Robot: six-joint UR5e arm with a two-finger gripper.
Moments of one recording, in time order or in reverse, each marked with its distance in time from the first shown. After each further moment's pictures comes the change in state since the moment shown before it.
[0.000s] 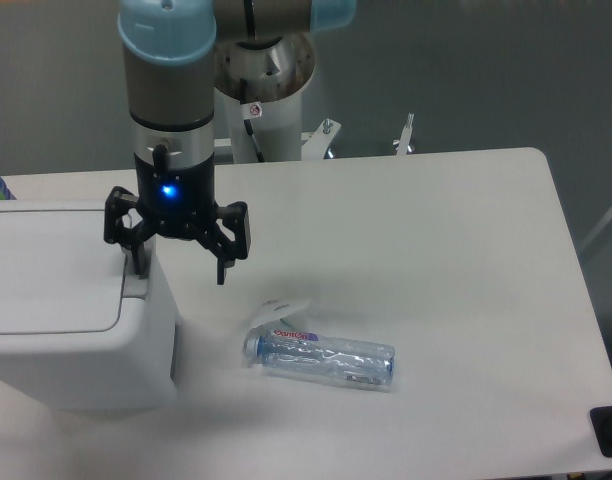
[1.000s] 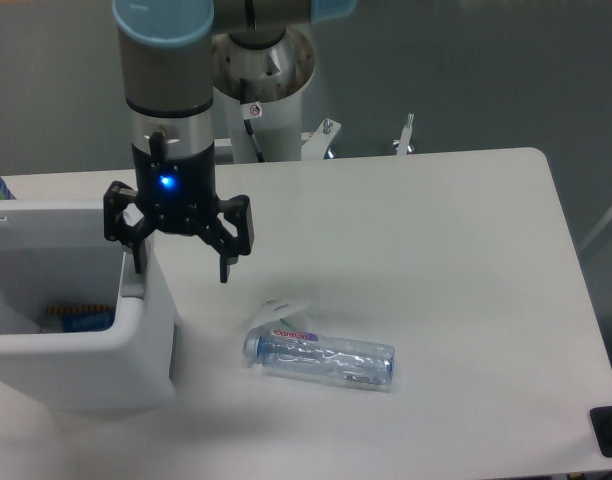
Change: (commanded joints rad) arm 0.024 0.002 0.074 -0.005 0.112 0.037
